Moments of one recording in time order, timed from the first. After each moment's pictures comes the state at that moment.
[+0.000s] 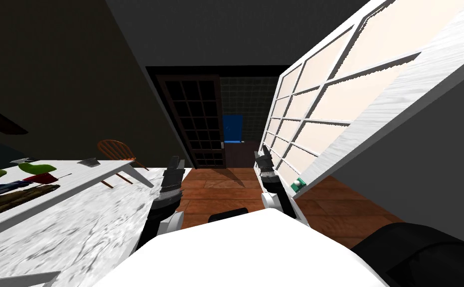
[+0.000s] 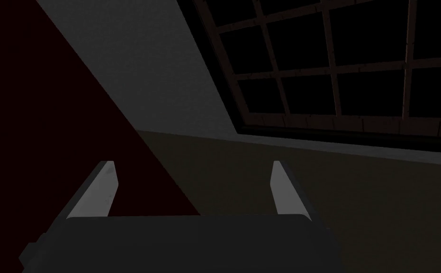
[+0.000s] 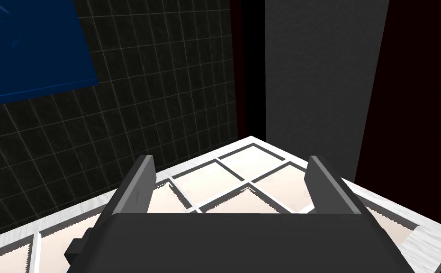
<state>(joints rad) 0.50 0.05 -0.03 -2.18 -0.12 -0.54 -0.11</state>
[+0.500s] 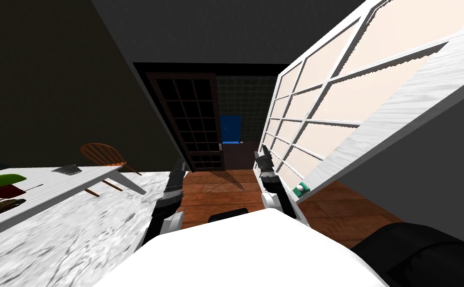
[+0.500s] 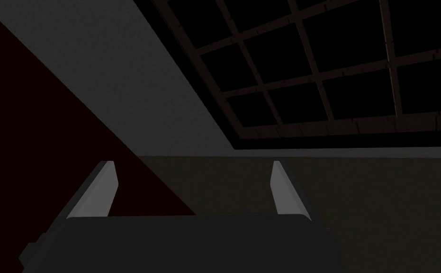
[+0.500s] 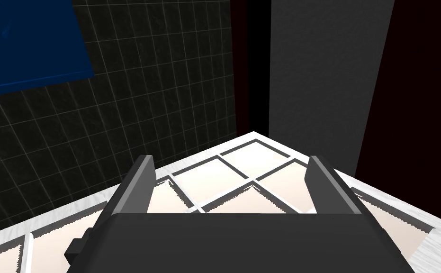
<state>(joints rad) 0.46 0.06 0.01 -2.05 -0.13 -0.57 -0.22</state>
